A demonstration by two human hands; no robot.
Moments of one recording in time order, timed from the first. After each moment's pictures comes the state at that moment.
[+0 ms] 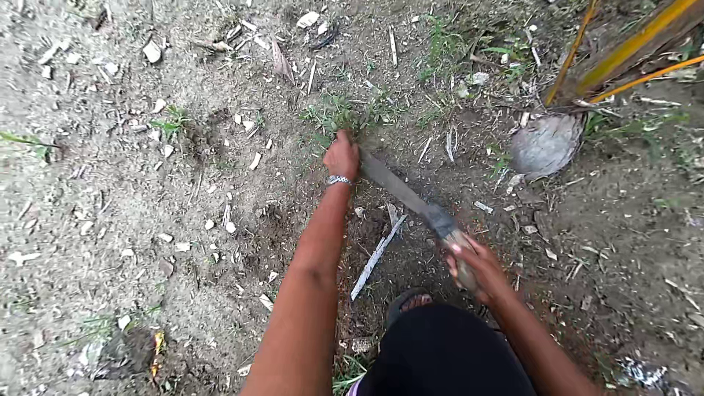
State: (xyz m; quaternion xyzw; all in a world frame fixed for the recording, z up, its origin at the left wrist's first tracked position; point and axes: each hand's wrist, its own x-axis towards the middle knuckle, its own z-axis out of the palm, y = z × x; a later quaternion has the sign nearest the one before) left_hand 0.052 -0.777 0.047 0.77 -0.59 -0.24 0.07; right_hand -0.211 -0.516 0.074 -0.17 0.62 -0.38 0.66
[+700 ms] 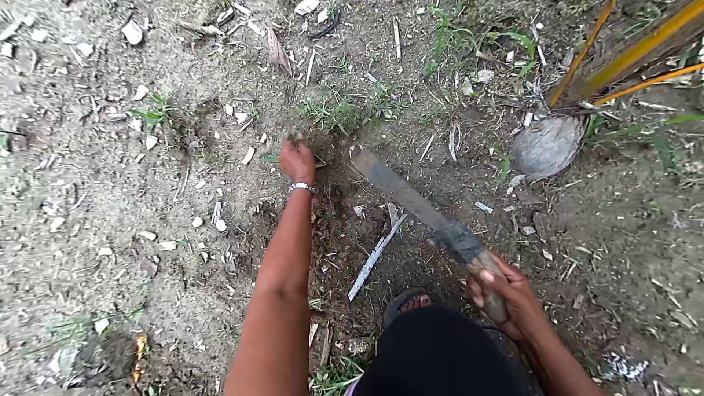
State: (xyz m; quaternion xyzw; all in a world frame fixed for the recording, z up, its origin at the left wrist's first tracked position) left_hand 0.137 -0.766 0.039 0.82 -0.45 -0.25 0.25; right_hand -0.221 -0.485 0.114 -0.18 0.58 -0.46 0.64
